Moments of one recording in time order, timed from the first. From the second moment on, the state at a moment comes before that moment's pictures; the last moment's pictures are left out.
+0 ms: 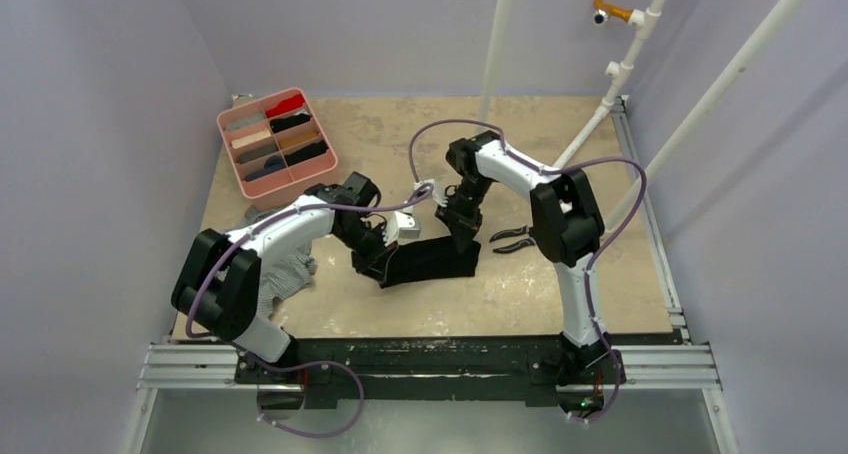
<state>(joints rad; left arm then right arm) -0.53 1.53 0.98 -0.87 0.66 0.66 0.53 2.14 1.70 -1.32 -0.58 -0.81</state>
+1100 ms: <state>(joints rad) -0.37 1.79 1.24 -0.84 0.72 0.38 0.46 2.22 1.82 -1.26 -0.48 -0.79</state>
